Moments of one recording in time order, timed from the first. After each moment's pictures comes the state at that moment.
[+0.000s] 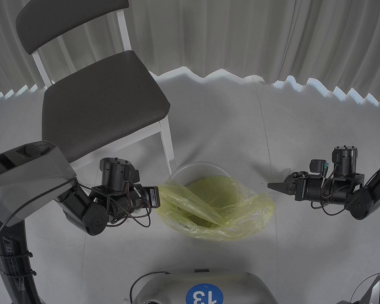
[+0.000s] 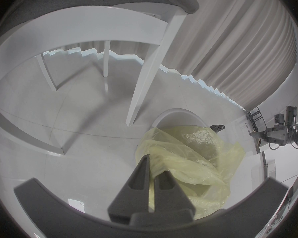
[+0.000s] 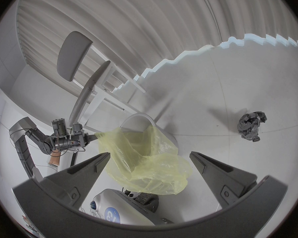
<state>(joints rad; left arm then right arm) -0.40 2.18 -0.87 -0.80 -0.07 -0.28 0.13 1.95 -0.63 -0.83 0.55 0.27</state>
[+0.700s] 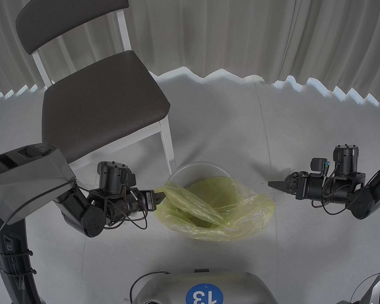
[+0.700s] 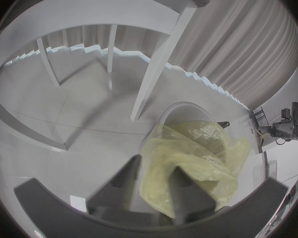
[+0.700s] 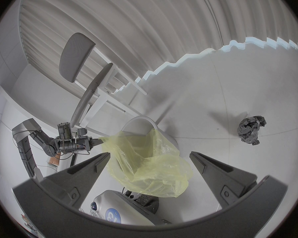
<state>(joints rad) -0.38 2.19 -0.84 -0.81 -0.07 -0.28 0.14 1.94 -0.63 -0.83 0.55 0.27</state>
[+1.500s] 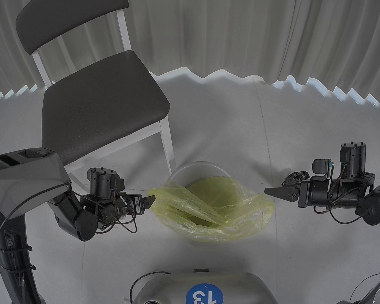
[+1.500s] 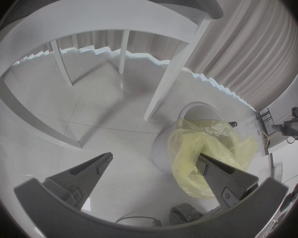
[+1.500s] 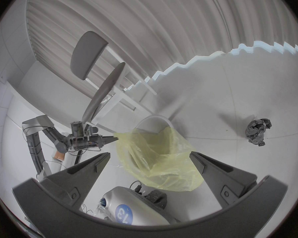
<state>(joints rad) -0.31 2.21 -0.76 -0.90 -0.03 -0.22 0.23 1.77 -0.57 -0.74 0.54 0.28</state>
